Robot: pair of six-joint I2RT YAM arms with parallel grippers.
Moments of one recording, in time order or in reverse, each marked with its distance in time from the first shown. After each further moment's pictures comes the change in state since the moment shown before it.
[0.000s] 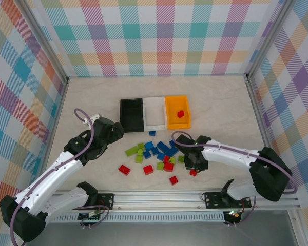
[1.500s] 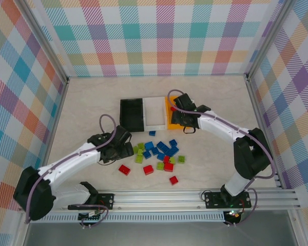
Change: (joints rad) left arm -0.111 0.286 -0.075 -0.066 0.243 -0.042; right arm -0.293 0.284 0.404 0.389 0.055 -0.326
